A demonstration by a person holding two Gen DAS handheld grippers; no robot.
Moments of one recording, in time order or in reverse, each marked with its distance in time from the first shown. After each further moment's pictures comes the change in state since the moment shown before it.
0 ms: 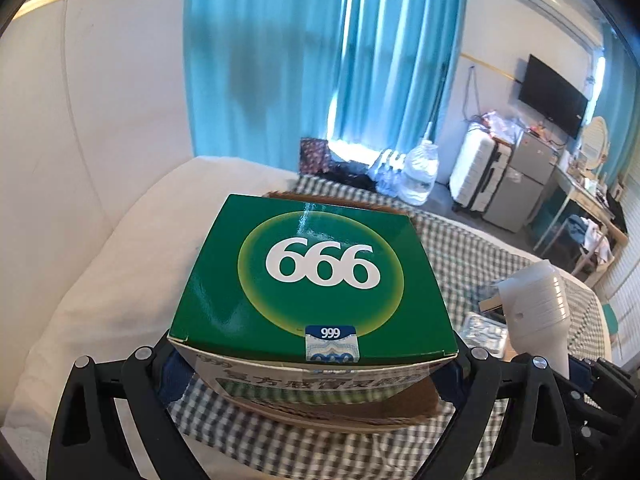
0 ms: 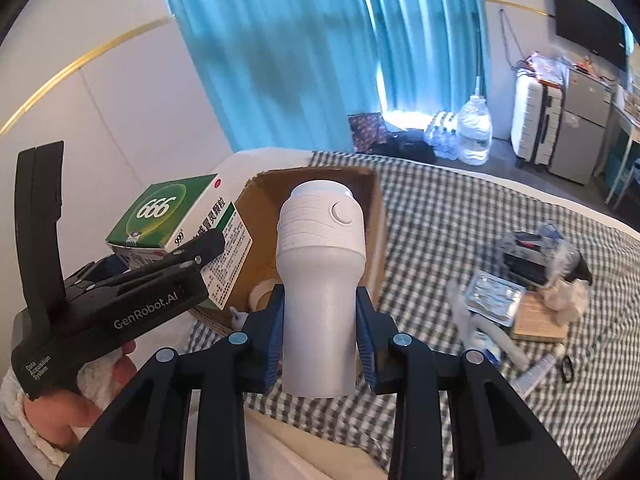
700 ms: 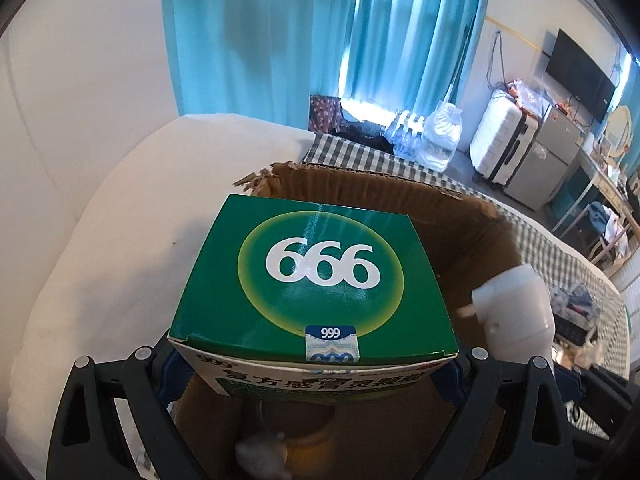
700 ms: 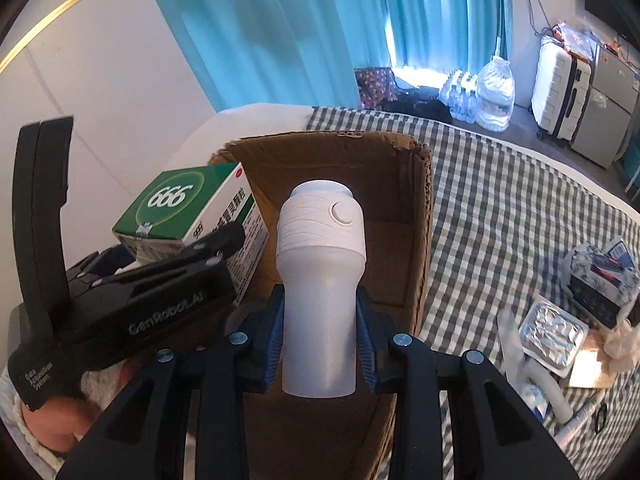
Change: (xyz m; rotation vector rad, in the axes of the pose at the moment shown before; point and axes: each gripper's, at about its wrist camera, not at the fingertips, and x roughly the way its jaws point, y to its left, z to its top) left arm 0.147 0.014 0.033 -0.008 0.159 0.031; right arm 0.154 -0.004 0.049 -0.004 0.174 0.024
